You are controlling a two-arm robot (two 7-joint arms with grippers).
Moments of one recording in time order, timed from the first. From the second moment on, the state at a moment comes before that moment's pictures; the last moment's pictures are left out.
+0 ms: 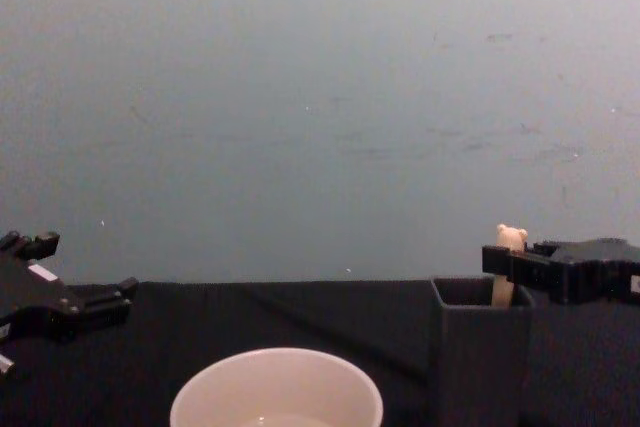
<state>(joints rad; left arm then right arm) -0.20 0.60 0.45 -1.41 -0.25 -0.12 0.03 0.31 0.52 -0.43 -1.45 0.58 0.15 0.48</state>
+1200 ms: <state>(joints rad) -0.20 0.60 0.45 -1.41 -0.25 -0.12 0.03 0.31 0.52 -0.43 -1.45 0.58 0.14 0.48</state>
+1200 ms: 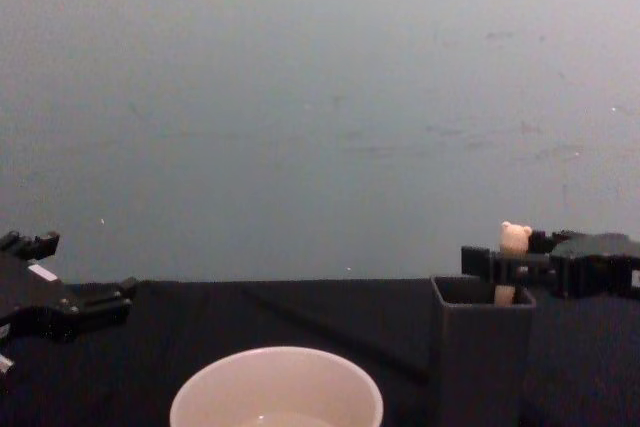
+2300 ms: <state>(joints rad) -0.20 0.60 0.45 -1.41 -0.25 -0.12 0.03 0.23 0.33 -0.27 -1.40 0.26 -0.09 -0.06</state>
